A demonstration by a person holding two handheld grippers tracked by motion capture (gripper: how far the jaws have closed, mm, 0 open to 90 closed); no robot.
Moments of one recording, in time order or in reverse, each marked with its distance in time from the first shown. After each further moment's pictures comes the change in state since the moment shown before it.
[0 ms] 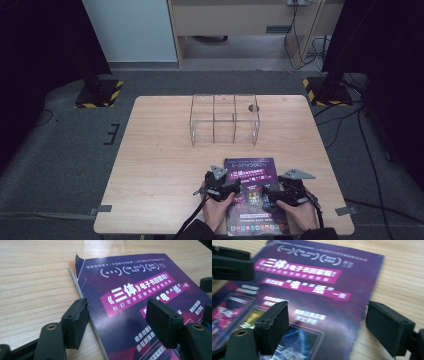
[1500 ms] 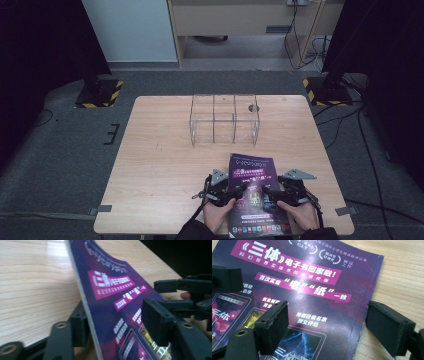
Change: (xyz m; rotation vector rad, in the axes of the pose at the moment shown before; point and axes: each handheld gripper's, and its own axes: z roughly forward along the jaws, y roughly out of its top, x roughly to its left) left arm -0.002 -0.009 -0.008 -0.065 -0.232 -0.022; right arm -0.003 -0.001 -0.001 -0.013 0.017 0.012
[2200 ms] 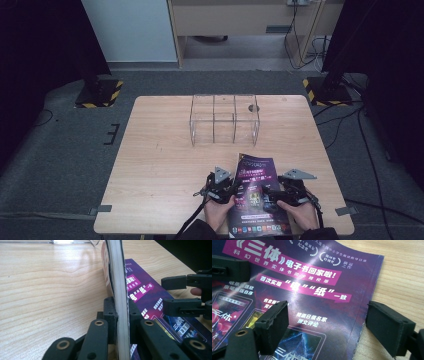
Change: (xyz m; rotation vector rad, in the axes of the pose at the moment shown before) left arm -0.008 0.011 -0.003 0.029 0.057 0.072; right arm 0.000 0.000 0.000 -0.001 0.000 0.001
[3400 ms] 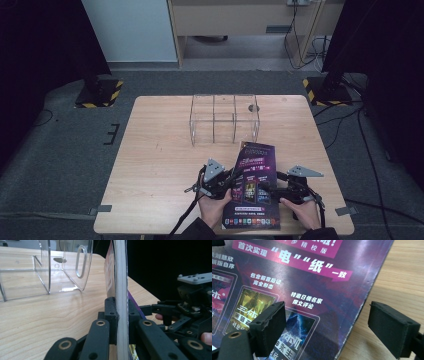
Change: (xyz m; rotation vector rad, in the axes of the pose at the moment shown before) left arm -0.010 0.040 -0.046 -0.199 -0.098 0.042; right arm -0.002 0.013 -0.010 -0.102 0.146 0.035
